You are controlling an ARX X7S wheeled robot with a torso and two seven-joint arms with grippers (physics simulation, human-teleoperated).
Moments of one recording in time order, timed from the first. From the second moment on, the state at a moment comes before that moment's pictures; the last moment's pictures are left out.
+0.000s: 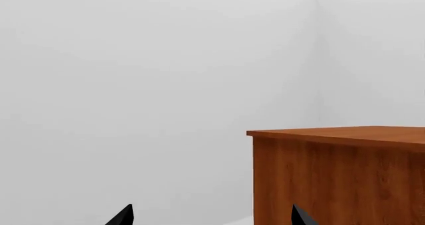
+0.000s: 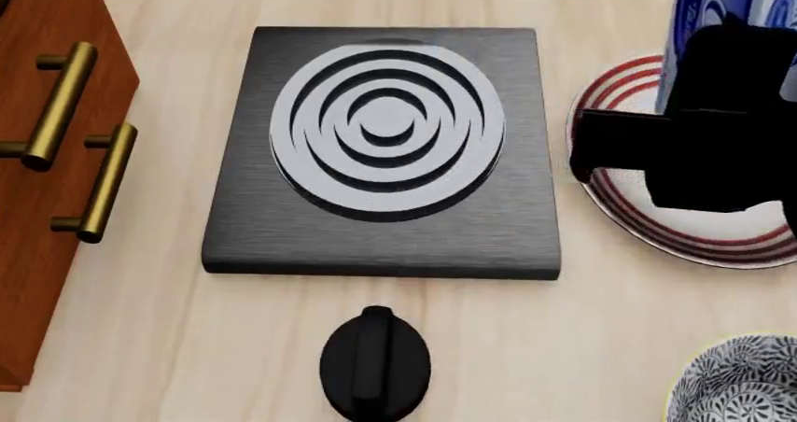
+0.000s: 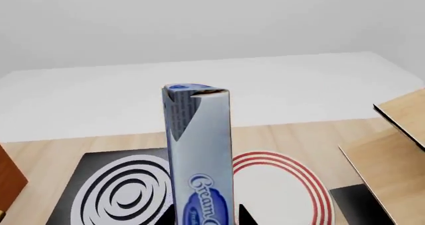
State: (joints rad) left arm 0.28 -0.37 -0.37 0.67 -0.18 0.01 -0.93; right arm 1.83 1.22 -1.05 -0.64 2.19 0.49 1.25
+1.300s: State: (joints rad) left arm 0.28 -0.38 -0.37 0.68 -0.18 0.00 -0.93; right arm 1.70 1.47 -1.08 -0.73 2.31 0.55 1.31
